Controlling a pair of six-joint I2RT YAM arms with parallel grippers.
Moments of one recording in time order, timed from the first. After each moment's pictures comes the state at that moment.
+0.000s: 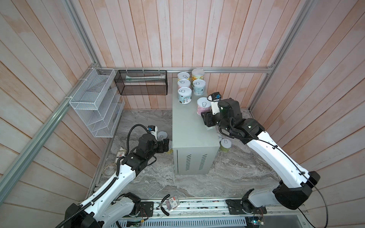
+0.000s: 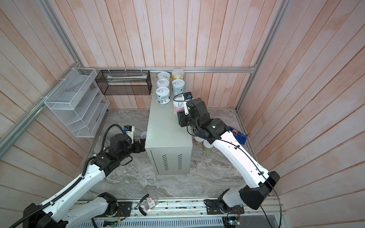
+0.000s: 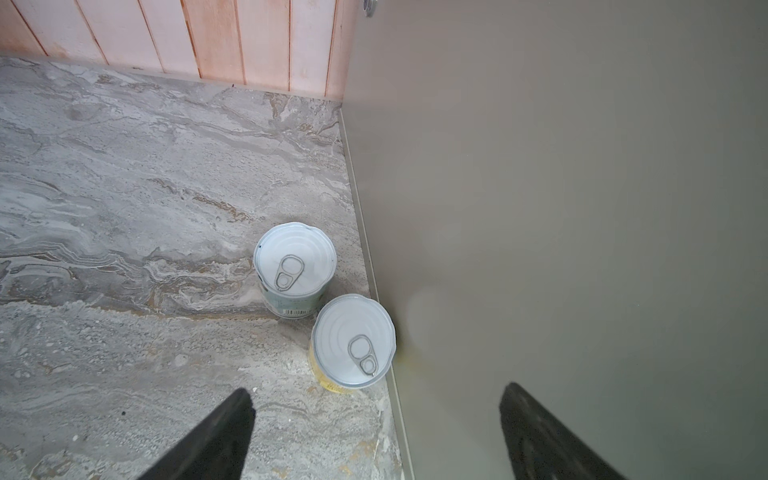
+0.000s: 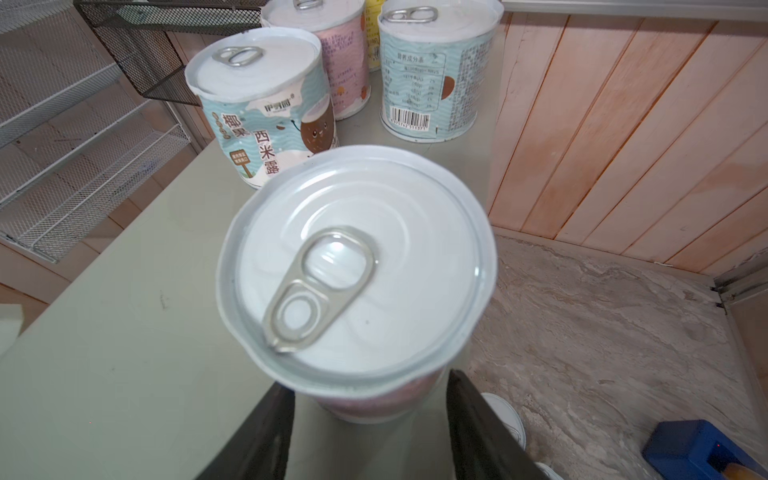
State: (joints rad) left arm -0.47 1.02 0.77 -0.29 -0.08 -0.36; right arm 0.69 1.44 1.67 -0.69 0.23 0.21
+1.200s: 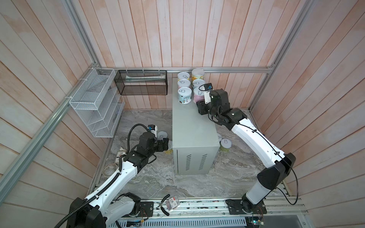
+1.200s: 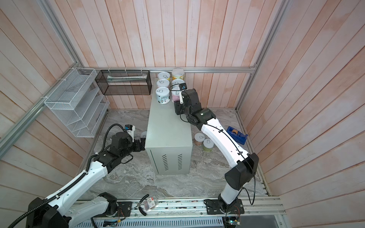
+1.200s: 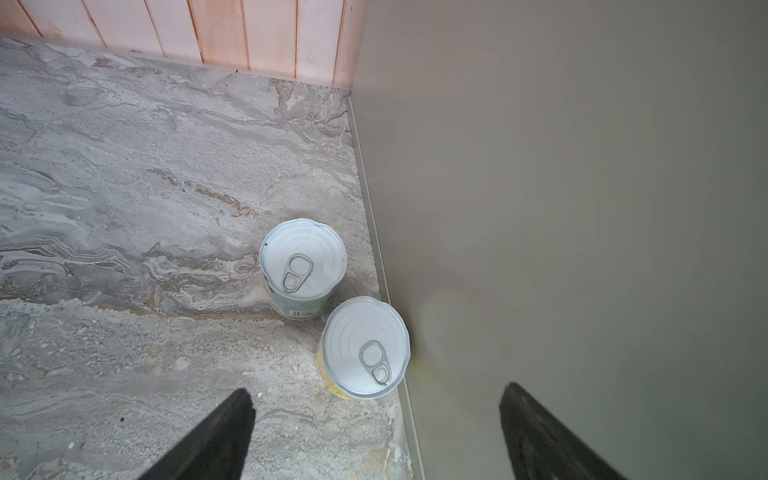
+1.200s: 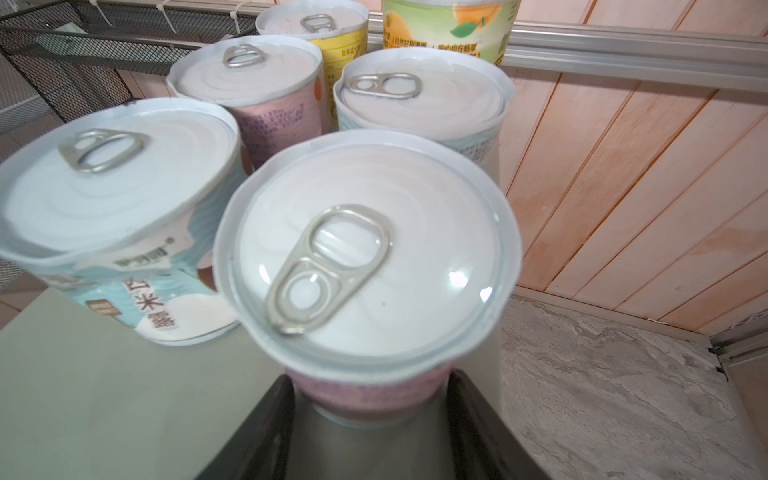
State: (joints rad) left arm -0.42 1.07 0.77 -0.26 -0.05 -0.35; right arm 0.61 1.69 1.83 -0.54 0.20 0.13
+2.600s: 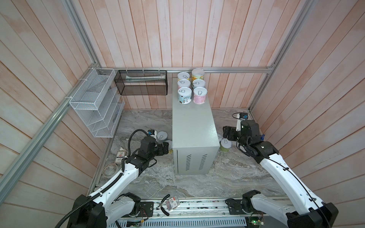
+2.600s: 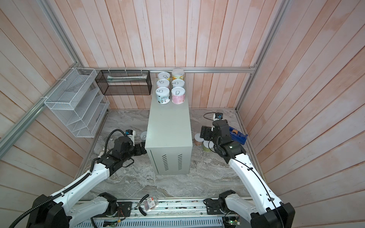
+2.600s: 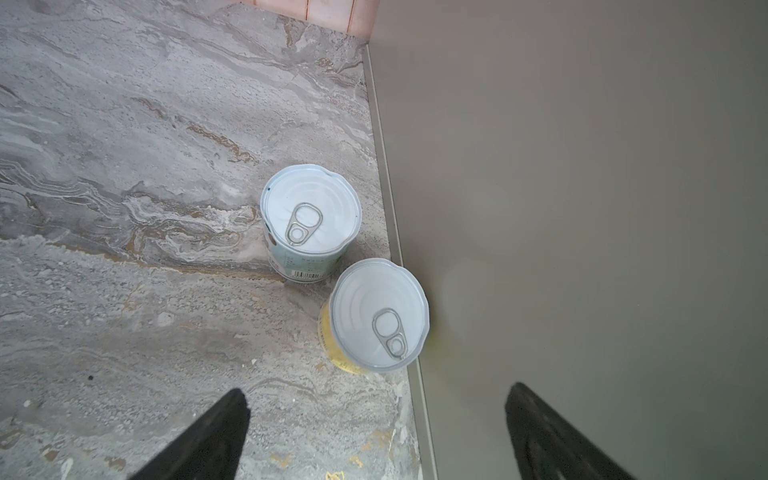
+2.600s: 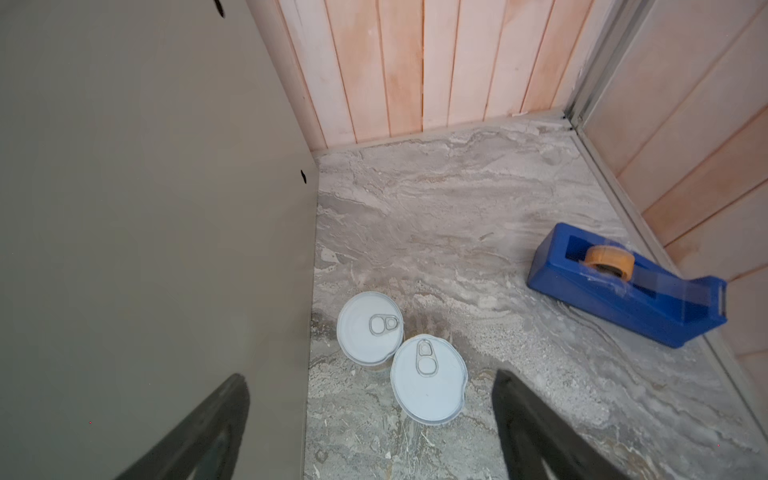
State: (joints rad) left arm -0.42 1.09 0.65 -0.19 -0.03 -0.43; right arm 0.33 1.06 0.99 -0.50 0.18 0.35
